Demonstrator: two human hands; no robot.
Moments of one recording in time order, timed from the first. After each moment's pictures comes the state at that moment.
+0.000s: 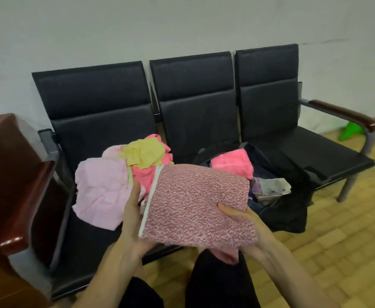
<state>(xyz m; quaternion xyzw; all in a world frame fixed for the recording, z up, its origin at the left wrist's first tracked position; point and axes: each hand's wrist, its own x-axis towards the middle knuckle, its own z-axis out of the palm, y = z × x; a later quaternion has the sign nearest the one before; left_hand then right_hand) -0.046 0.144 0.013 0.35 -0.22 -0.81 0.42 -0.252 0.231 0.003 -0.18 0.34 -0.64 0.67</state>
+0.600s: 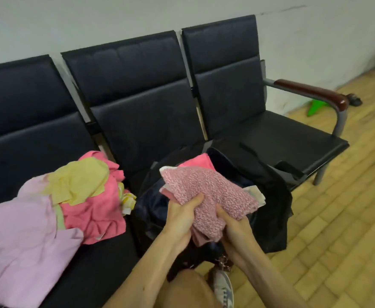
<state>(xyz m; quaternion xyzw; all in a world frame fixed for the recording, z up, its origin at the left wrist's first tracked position) -0.314 0.039 -0.048 0.43 -0.41 -0.72 0.35 -0.404 0.120 -0.083 -0.13 0.47 -0.73 0.49</state>
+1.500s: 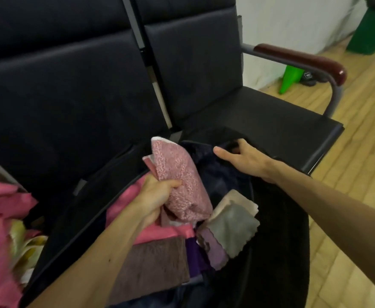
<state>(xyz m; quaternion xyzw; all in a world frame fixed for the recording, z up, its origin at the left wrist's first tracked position) -0.473 -0.167 -0.169 0.46 -0.53 -0.68 0.22 -0.689 -0.075 -0.151 -0.34 0.81 -0.36 0.32</state>
